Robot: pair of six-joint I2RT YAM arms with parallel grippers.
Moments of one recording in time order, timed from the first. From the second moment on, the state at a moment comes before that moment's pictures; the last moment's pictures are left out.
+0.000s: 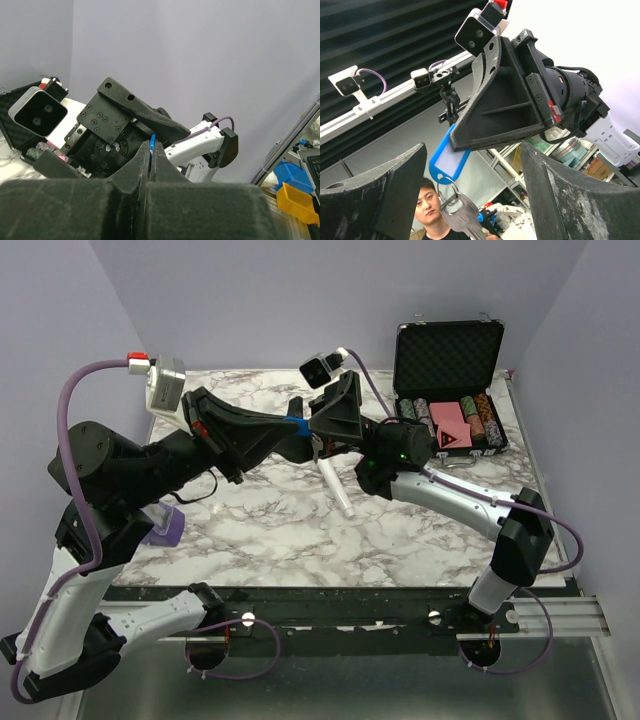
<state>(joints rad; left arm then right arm) -0.75 0.95 1.67 -0.39 0.36 -0.44 0.95 1.68 1.43 1.32 -0.61 1.97</state>
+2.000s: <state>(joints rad) -0.71 0.82 1.60 -0.44 0.28 -0.36 0.96 1.66 1.40 1.32 -0.61 1.96</state>
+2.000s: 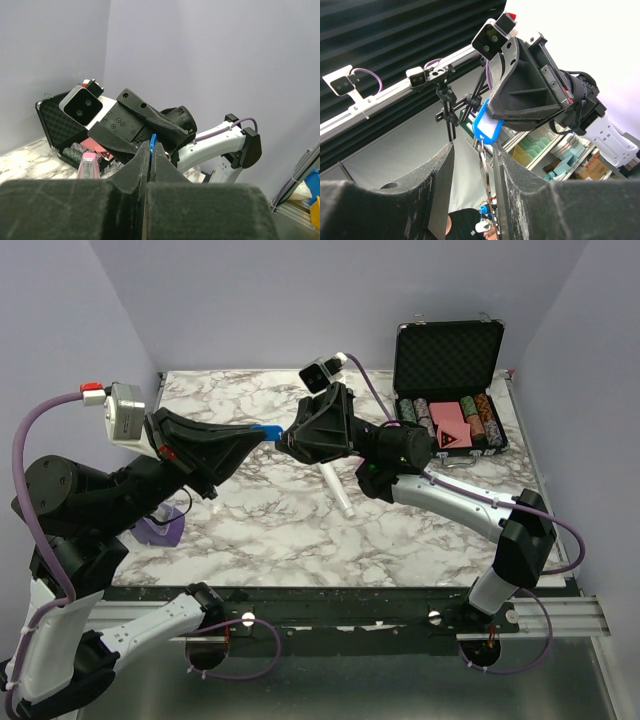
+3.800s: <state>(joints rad) -0.71 0.79 1.61 -0.47 0.26 -0.35 0.99 1.71 1.42 1.32 -0.61 1.96</state>
